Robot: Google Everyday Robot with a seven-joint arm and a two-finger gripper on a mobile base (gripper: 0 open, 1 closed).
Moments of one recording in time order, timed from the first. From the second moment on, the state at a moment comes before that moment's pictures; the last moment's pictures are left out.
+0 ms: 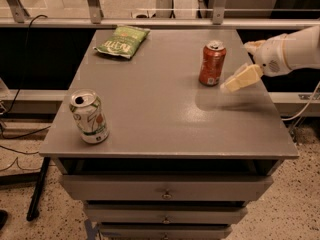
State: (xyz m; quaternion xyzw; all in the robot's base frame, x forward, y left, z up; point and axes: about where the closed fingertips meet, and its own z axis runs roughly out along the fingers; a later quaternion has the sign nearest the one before) arm 0.654 -0.217 0.879 -0.46 0.76 0.13 0.43
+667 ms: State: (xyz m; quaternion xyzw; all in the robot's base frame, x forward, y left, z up) arm 0.658 -0.166 0.873 -0.45 0.72 0.23 0.47
